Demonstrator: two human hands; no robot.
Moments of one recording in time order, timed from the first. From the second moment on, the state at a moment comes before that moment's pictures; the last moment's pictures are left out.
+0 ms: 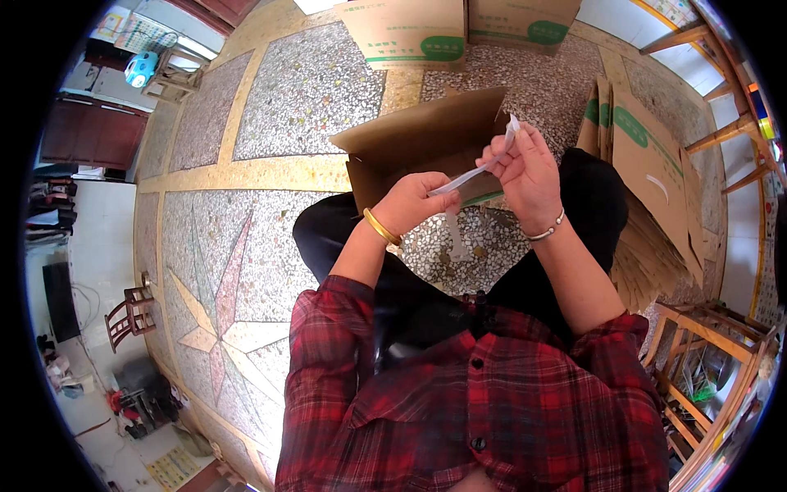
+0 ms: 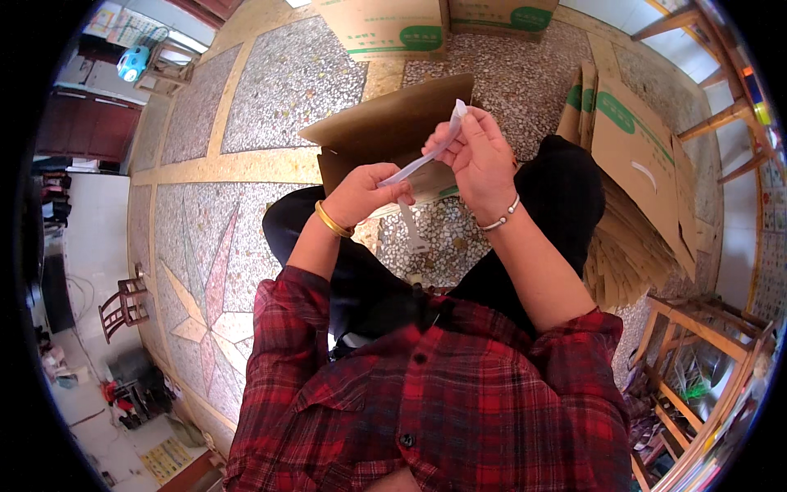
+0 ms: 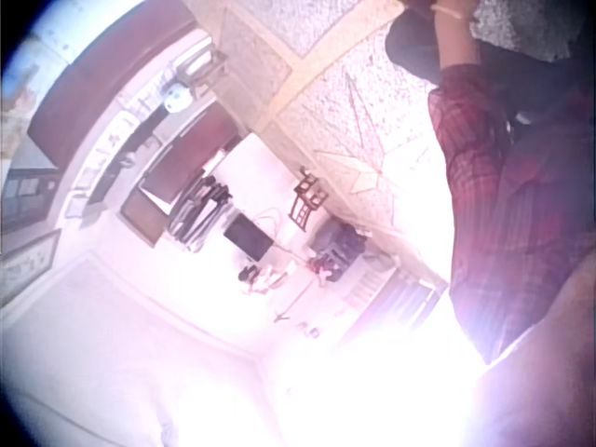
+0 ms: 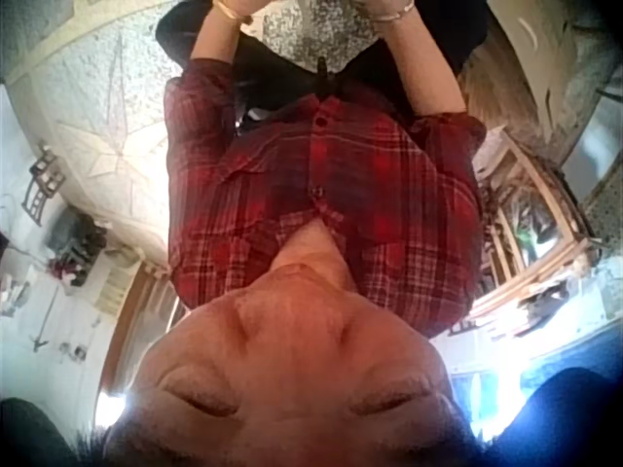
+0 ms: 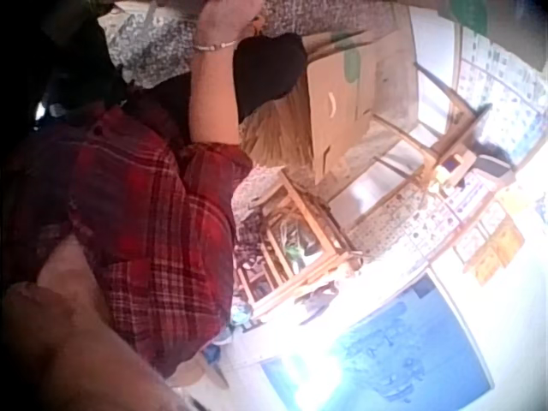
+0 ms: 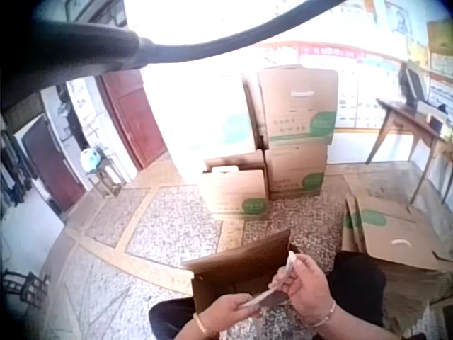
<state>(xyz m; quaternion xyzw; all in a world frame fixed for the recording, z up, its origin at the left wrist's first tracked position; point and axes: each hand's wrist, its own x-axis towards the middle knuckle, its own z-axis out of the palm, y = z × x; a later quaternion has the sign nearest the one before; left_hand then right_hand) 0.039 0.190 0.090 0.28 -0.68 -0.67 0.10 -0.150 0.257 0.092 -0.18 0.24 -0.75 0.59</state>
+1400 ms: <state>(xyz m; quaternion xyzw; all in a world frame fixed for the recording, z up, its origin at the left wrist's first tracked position) 0.121 0.116 0.154 0.39 -0.56 -0.66 0.31 -0.178 0.319 0.047 -0.19 0.46 -0.62 0.60</state>
